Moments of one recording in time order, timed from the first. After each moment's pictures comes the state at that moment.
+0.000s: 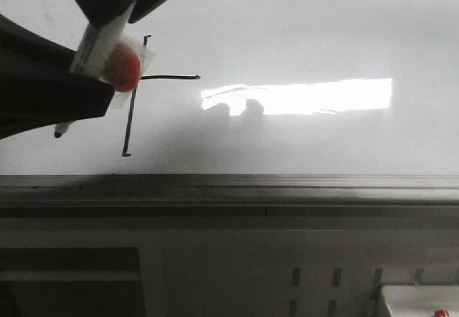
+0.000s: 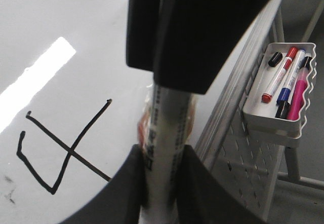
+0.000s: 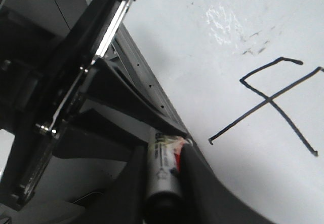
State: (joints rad) left arm -0.66 1.00 -0.31 0.67 -0.41 -0.14; right arm 0.90 1.33 -1.11 0.19 0.52 -0.24
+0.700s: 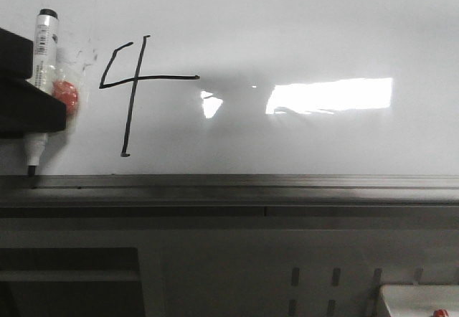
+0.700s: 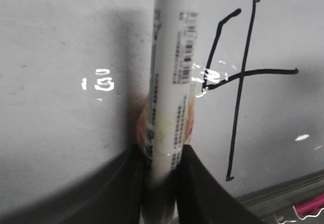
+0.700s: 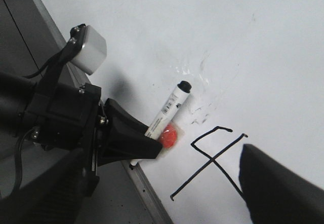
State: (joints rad) left arm -0.63 1.09 -0.39 -0.28 -0.13 -0.19; right arm 0.84 1.24 -1.11 0.18 0.38 -0.25
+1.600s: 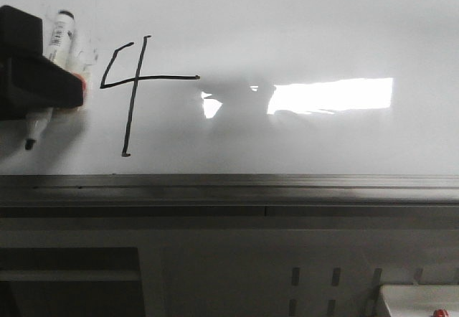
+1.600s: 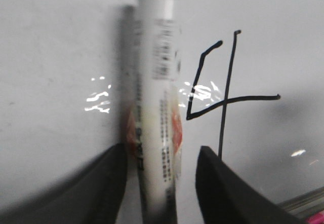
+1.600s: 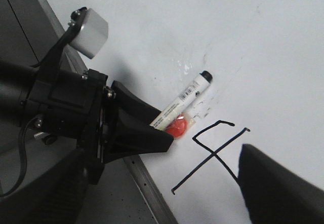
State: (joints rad) left arm -0.63 1.09 -0.39 -0.27 -0.20 -0.19; right arm 0.84 1.24 -1.11 0.18 0.40 -0.25
